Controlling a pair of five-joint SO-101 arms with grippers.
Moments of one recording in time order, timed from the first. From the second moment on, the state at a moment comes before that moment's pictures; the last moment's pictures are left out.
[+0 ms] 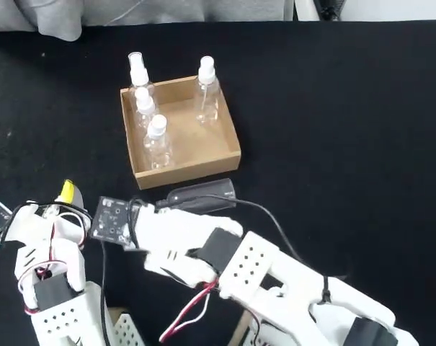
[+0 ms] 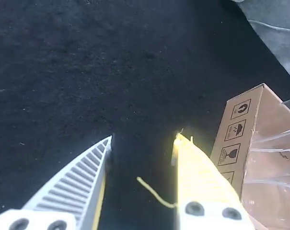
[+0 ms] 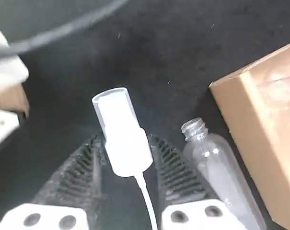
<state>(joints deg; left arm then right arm) -27.1 -104.0 92.5 51.6 31.3 -57.8 -37.6 49.4 53.8 21.2</state>
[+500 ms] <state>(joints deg) -27.1 -104.0 92.5 51.6 31.3 -56.4 -11.5 32.3 53.8 20.0</state>
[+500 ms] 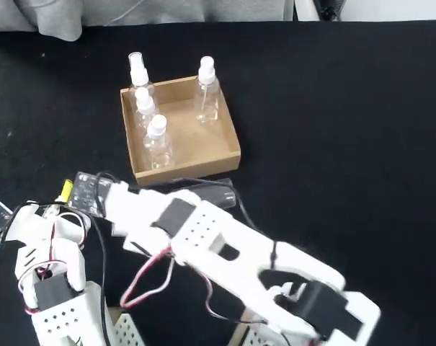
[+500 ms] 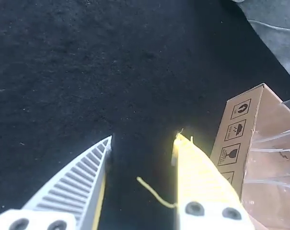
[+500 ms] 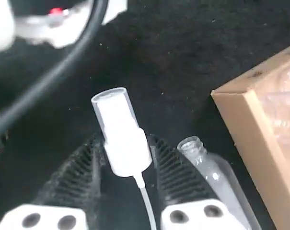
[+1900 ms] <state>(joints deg) -27.1 -104.0 92.5 51.6 31.3 -52.9 2.8 16.1 61.9 9.5</state>
